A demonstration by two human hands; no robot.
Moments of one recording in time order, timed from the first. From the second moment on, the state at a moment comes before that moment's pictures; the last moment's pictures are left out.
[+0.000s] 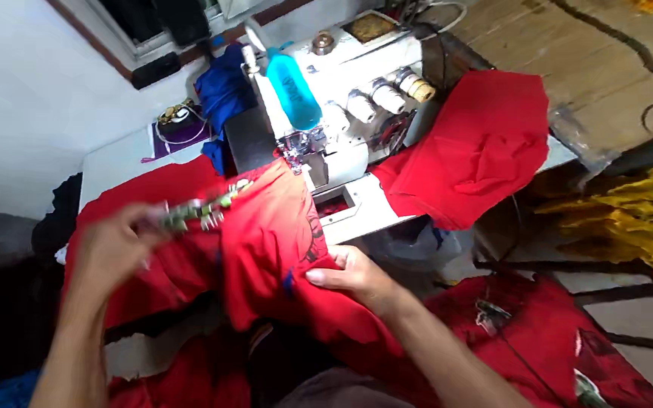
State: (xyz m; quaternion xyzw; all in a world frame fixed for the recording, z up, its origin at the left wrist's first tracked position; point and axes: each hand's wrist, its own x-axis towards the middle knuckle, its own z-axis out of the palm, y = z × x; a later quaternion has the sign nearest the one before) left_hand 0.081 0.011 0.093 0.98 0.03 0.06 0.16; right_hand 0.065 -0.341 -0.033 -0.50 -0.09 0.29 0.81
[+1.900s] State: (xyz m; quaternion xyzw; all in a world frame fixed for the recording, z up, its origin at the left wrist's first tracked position) left_hand 0.123 -0.164 0.009 0.93 -0.23 0.26 0.13; right_hand 0.118 -0.317 -0.028 -0.70 0.06 -0.03 0.71
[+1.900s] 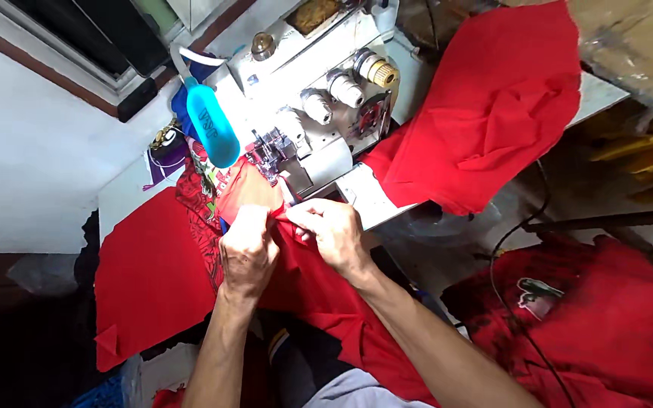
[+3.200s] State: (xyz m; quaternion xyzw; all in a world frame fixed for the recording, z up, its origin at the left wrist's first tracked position) left_hand 0.113 -0.202 0.041 0.98 -0.05 0.14 0.13; right_hand 0.123 -0.321 -0.032 -0.74 0.07 0.02 0.67
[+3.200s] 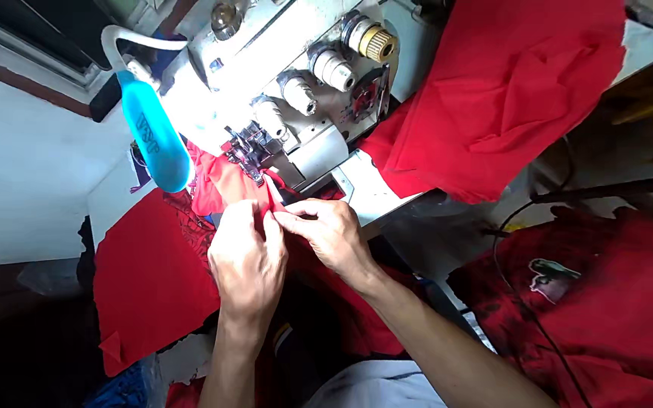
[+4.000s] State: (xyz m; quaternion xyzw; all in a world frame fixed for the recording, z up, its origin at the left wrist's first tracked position) left_hand 0.135 -0.180 0.017 0.91 -0.21 0.29 0.22; right_hand 0.106 -0.296 -0.029 -0.63 0.13 -0.02 0.77
